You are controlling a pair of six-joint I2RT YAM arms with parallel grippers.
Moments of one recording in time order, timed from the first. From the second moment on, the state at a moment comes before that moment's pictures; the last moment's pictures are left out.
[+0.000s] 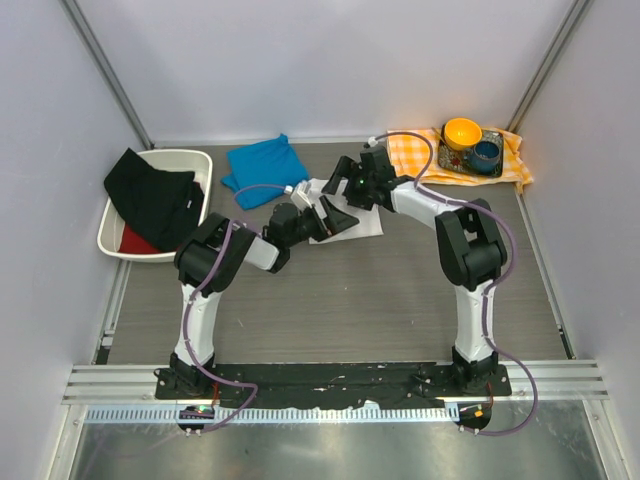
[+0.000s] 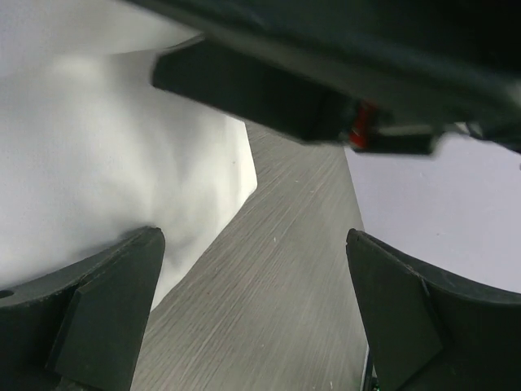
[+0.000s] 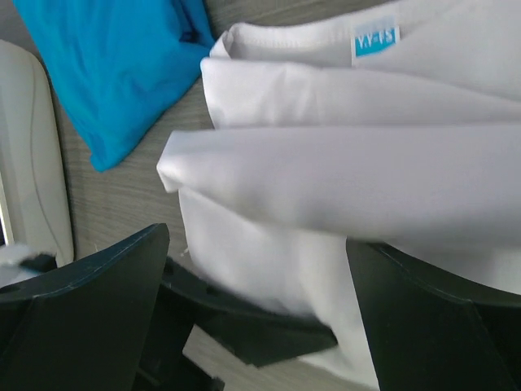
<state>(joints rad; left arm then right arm) -0.54 2.13 0.97 1.00 0.41 -0.99 0.42 2.04 1.47 -0.11 -0.16 0.72</state>
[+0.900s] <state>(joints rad) -0.54 1.70 0.89 0.59 0.43 -0.93 0.43 1.97 1.65 -0.19 0.02 0.51</state>
